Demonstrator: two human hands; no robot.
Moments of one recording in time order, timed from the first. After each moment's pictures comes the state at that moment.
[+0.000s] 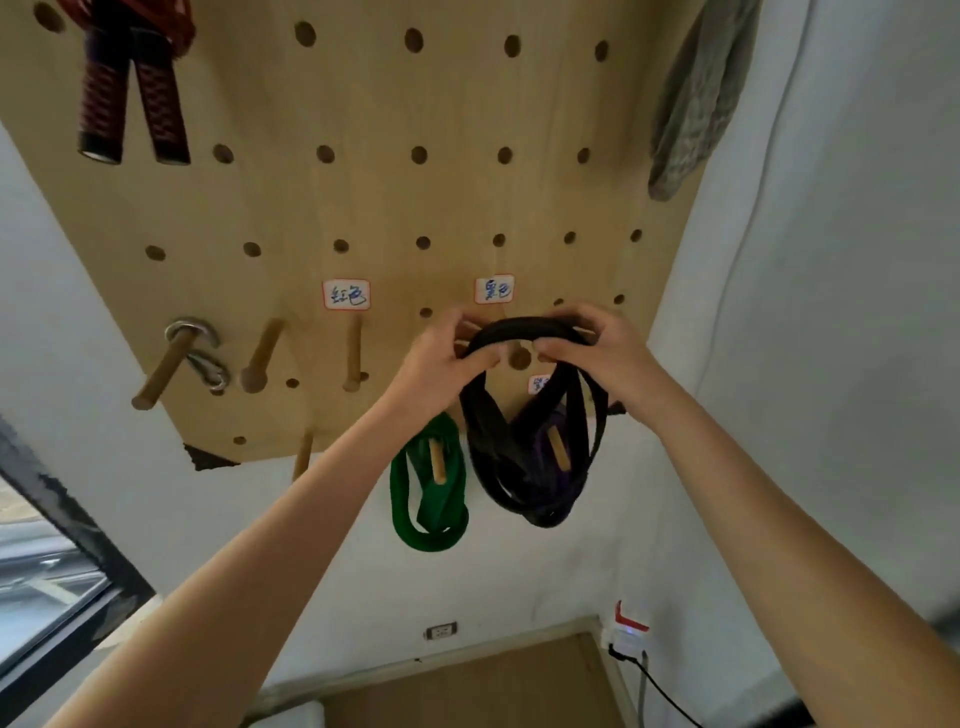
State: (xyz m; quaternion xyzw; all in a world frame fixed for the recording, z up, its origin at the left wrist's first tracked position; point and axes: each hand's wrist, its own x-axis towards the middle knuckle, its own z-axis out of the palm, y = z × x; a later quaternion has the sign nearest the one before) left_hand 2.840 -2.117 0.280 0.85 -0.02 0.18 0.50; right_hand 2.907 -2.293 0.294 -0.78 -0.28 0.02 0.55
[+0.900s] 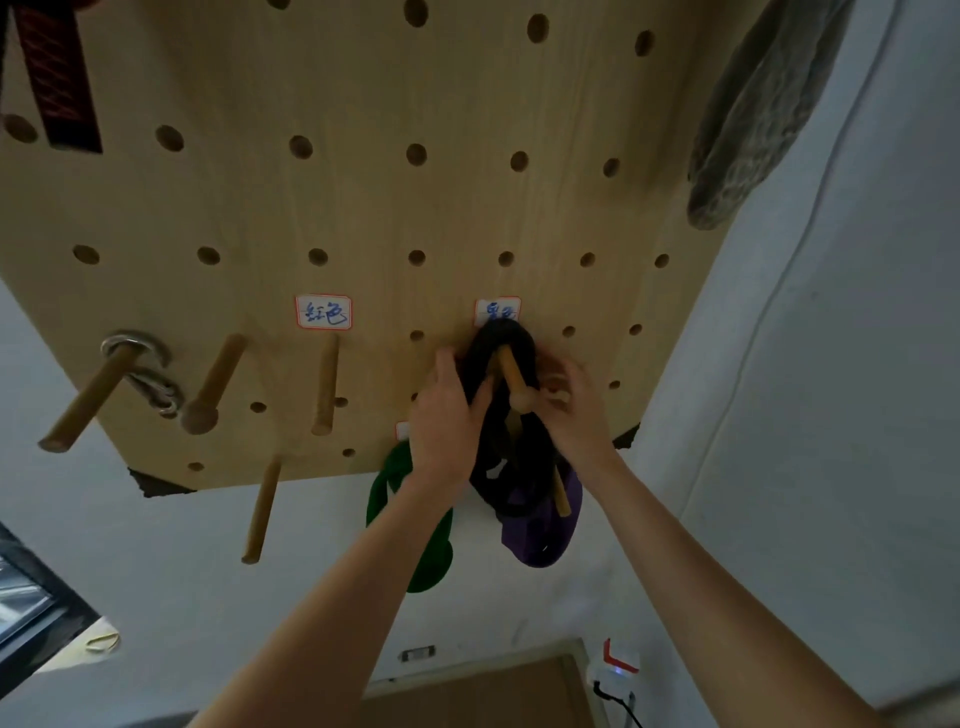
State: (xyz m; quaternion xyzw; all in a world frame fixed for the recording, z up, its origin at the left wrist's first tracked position) left_hand 2.907 -2.129 0.210 0.85 0.15 0.34 0.36; right_hand 2.964 -2.252 0.211 -0.79 -0.21 -0.05 0.58
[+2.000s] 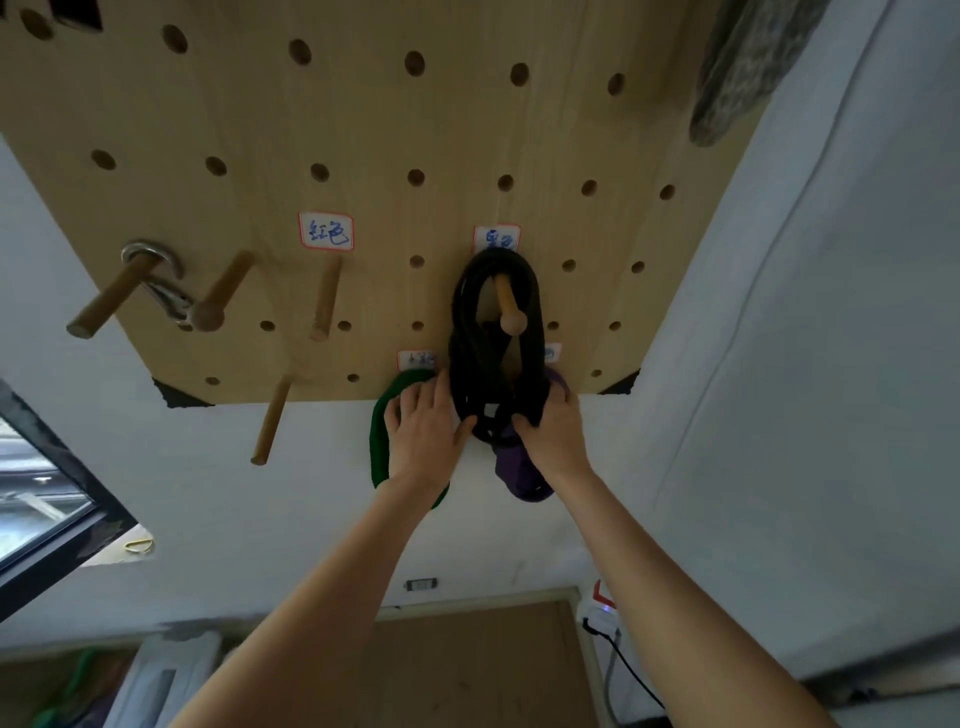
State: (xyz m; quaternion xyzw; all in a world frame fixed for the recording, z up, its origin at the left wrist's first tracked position) left_hand 2.852 -2.141 0.134 0.96 0.20 0.16 0.14; right_hand 2.905 -2.270 0.160 -0.89 -0.15 0.02 0.42
